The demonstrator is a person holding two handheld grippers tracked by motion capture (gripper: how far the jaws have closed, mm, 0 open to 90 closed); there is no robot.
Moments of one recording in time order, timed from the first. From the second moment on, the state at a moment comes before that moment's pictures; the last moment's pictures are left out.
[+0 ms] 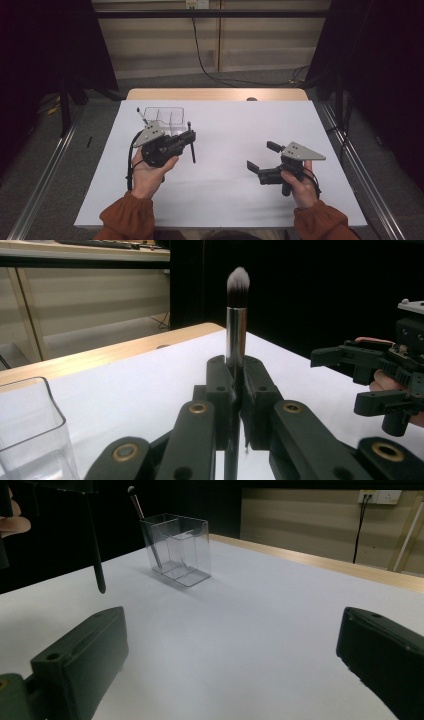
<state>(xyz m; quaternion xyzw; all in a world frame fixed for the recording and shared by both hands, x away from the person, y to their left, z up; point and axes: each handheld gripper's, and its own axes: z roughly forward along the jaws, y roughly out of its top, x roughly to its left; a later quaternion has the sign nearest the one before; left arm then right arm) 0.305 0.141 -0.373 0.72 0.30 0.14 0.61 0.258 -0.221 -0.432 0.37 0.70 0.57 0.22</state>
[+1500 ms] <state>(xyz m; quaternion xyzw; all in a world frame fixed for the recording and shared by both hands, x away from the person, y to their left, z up) 0.322 0.195 -0.355 0.71 0.33 0.20 0.59 0.229 -0.284 -0.443 0.43 0.66 0.54 0.29</state>
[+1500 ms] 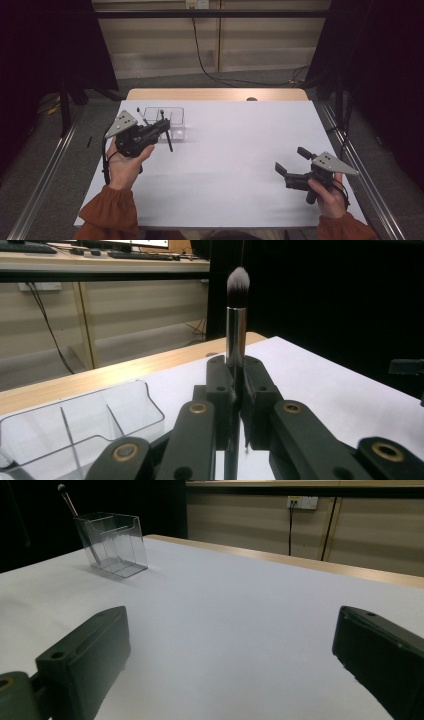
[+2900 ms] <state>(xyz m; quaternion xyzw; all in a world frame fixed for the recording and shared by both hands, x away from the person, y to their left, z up) 0.386 0.230 -0.334 0.66 0.39 0.28 0.58 0.224 -0.291 -0.448 0.42 0.66 0.55 0.30</state>
